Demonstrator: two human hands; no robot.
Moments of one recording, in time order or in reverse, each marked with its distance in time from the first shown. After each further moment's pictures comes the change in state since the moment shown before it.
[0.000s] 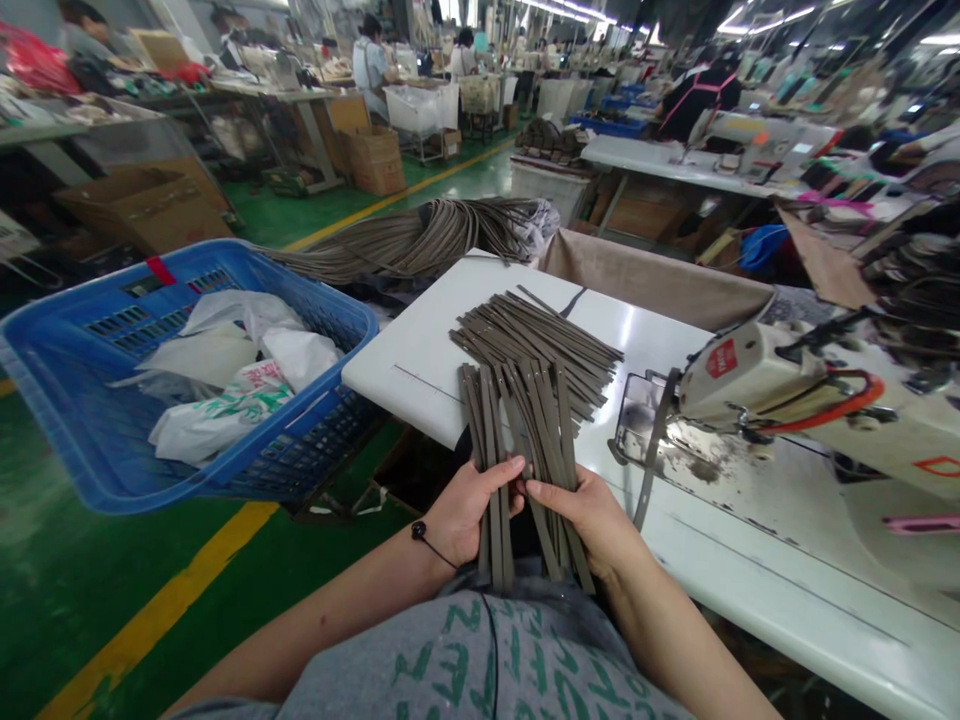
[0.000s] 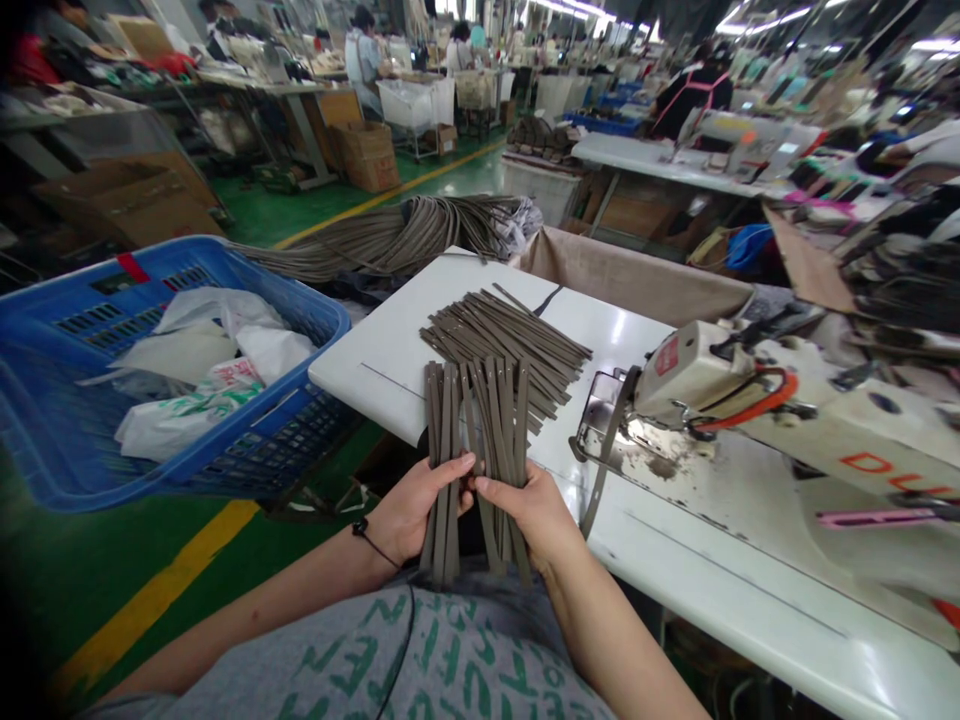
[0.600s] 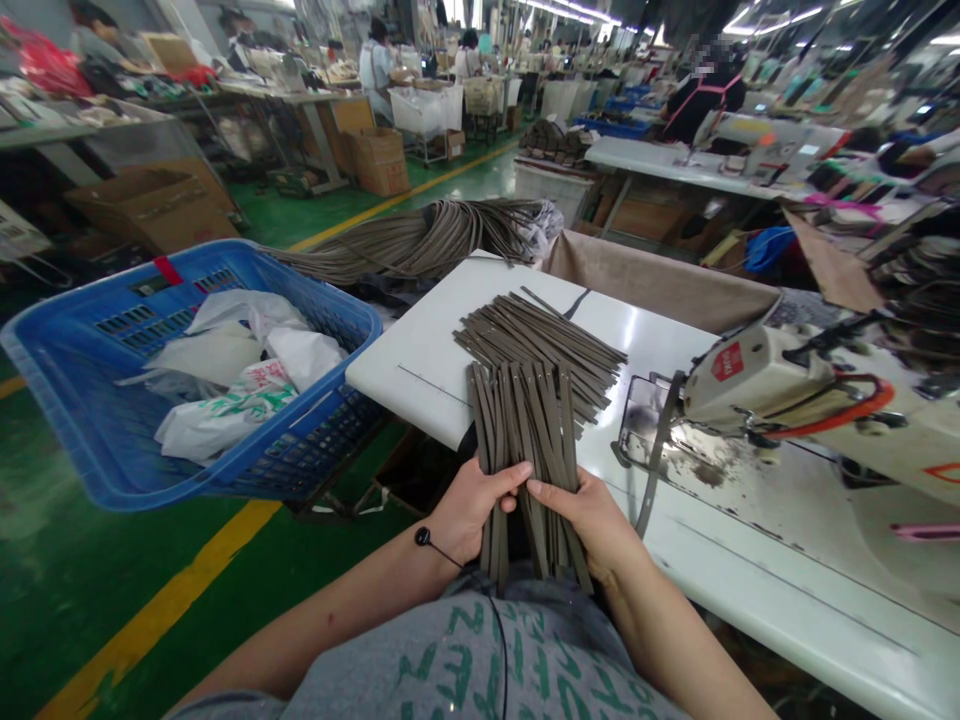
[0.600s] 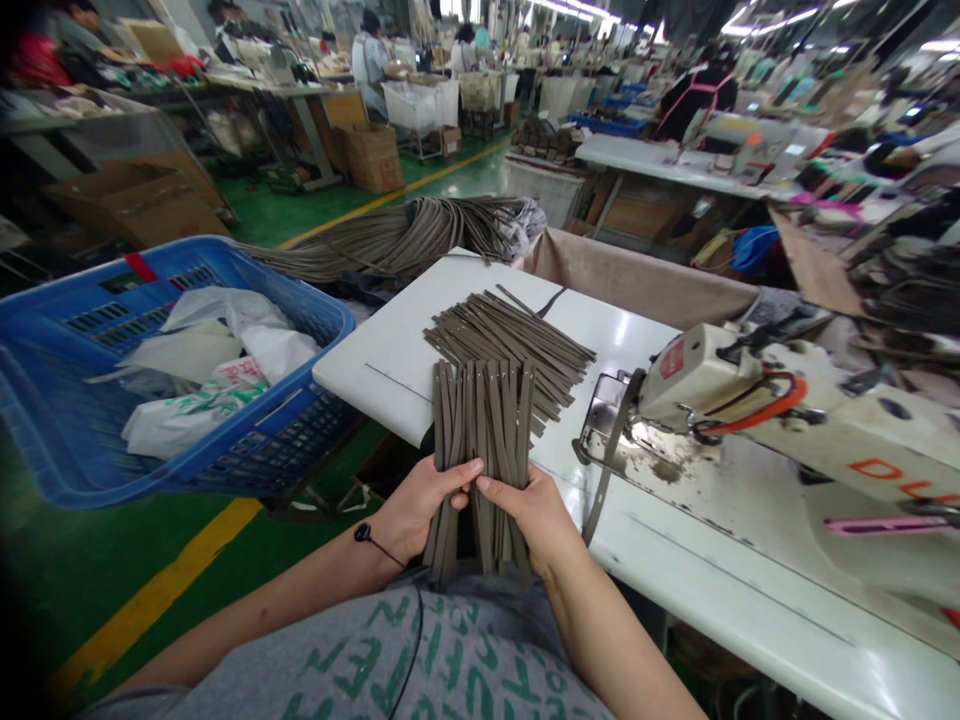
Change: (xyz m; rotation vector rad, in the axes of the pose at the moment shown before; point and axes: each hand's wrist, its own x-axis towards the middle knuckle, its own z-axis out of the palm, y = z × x) left_hand 0.004 -0.005 -0.004 0.173 -0.034 0.111; right_hand 0.002 0.003 0.000 -0.042 0.046 -0.001
